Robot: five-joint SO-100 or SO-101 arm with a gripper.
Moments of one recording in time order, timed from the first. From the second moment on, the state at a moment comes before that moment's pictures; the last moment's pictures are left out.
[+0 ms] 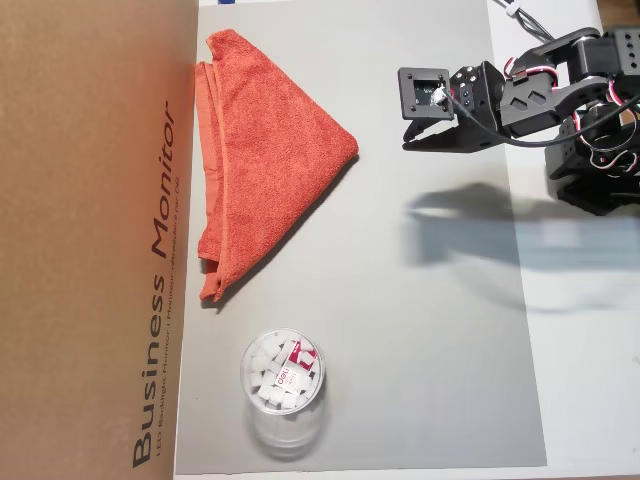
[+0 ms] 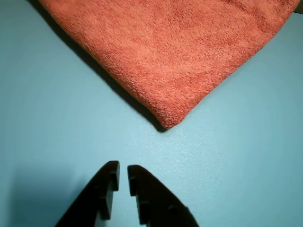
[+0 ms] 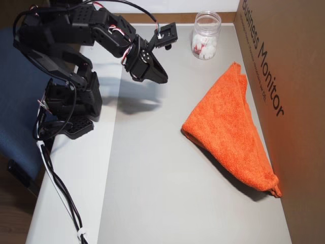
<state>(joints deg) 0.9 144.9 142.0 40.6 81.2</state>
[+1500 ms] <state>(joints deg) 0.1 185.7 179.1 40.8 88.2</state>
